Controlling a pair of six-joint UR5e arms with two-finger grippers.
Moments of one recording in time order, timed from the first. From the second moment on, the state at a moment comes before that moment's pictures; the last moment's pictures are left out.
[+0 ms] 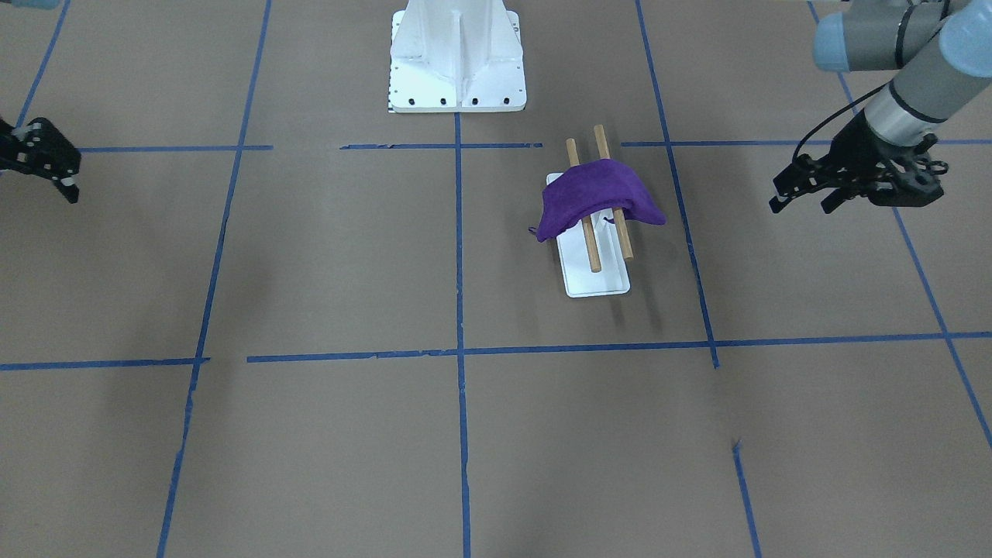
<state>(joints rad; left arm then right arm) -1.05 -1.49 -1.90 -2.02 -2.27 -0.82 1.19 -1.50 2.09 -1.71 2.19 0.35</state>
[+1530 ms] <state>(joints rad) -1.48 -1.31 -1.85 -1.88 -2.43 0.00 1.60 -1.69 1.75 -1.74 2.36 -0.27</state>
